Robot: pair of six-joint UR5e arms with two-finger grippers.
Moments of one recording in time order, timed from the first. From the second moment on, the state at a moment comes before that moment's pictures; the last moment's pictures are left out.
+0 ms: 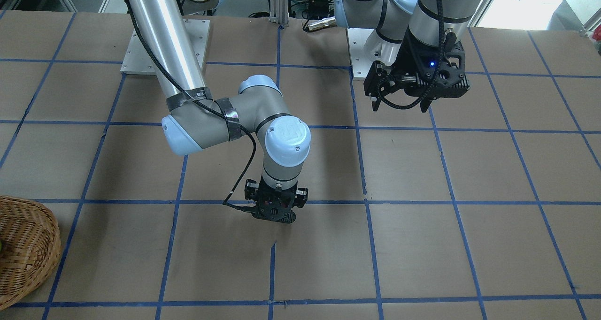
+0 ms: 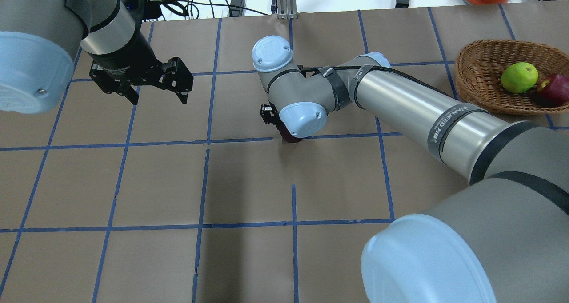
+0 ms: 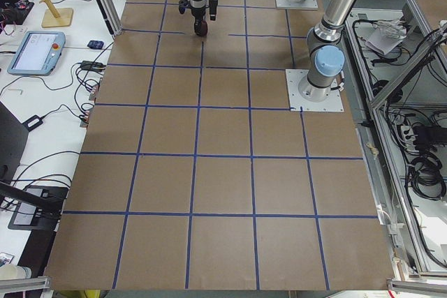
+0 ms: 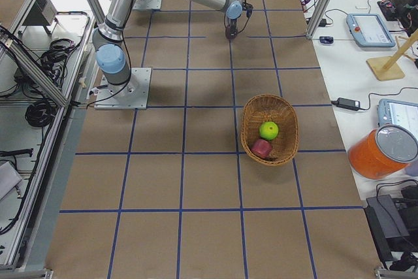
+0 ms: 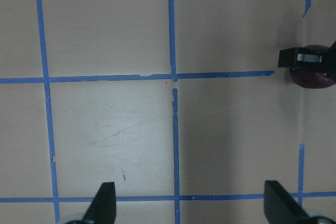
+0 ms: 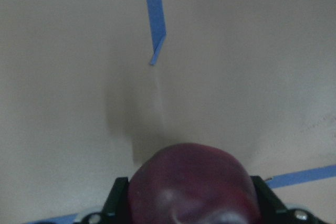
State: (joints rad) left arm -1.60 -1.55 -1.63 -1.50 1.59 -0.01; right arm 1.98 -0.95 1.51 -2.13 -1.66 0.54
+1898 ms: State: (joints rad) left arm -1.60 -1.56 -1.62 -1.49 1.59 -0.01; right arm 1.13 -1.02 1.46 -2.08 -1.65 -0.58
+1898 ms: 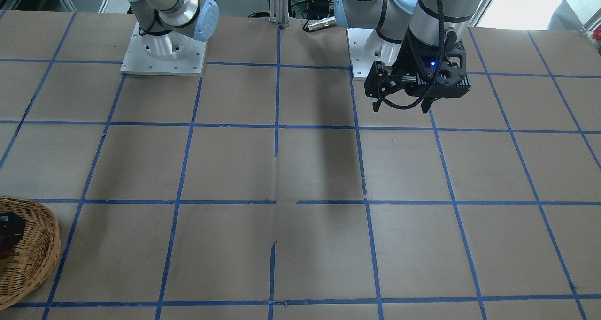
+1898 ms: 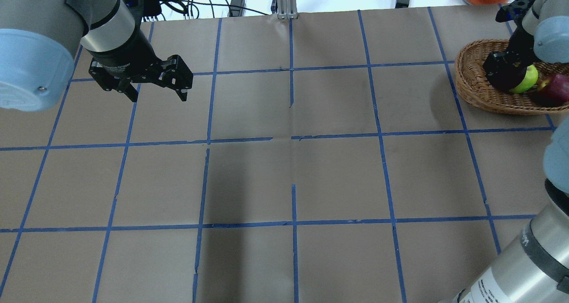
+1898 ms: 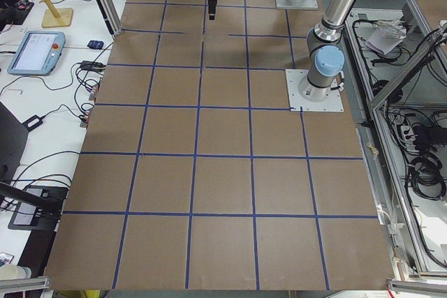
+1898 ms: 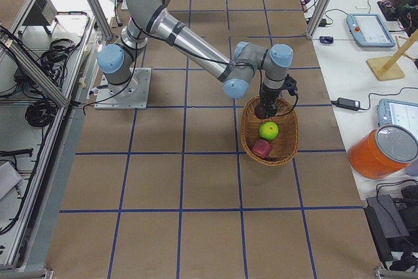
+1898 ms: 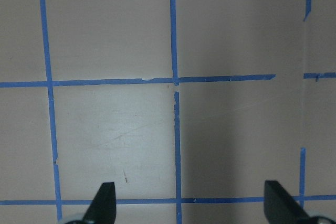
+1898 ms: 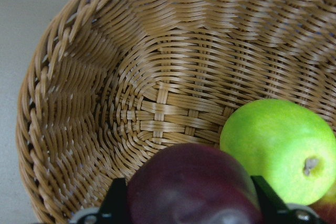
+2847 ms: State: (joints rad) left arm -1.60 -1.55 -1.63 -1.49 1.59 -0.01; right arm 1.53 -1.28 1.39 -1.67 -1.56 -0.11
